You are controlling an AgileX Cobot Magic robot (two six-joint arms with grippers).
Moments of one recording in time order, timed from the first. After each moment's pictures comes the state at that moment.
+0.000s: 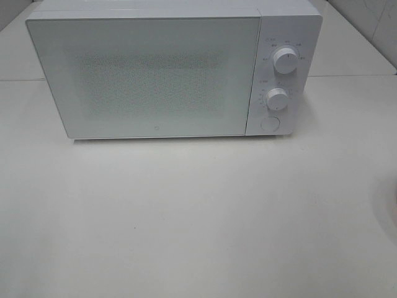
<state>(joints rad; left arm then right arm) 0.00 0.00 -0.51 -0.04 1.06 0.09 0.01 0.09 -0.54 -0.10 0.60 -0.01</state>
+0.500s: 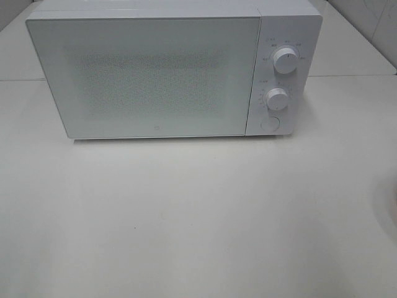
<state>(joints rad) 0.00 0.00 -0.51 -0.04 1.06 0.09 0.01 0.47 -0.29 -0.09 -0.20 0.01</state>
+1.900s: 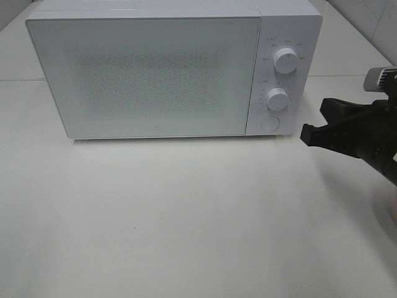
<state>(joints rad) 0.00 0.00 -0.51 -0.04 1.06 0.09 0.40 1.57 -0.26 0.12 -1.10 0.05</state>
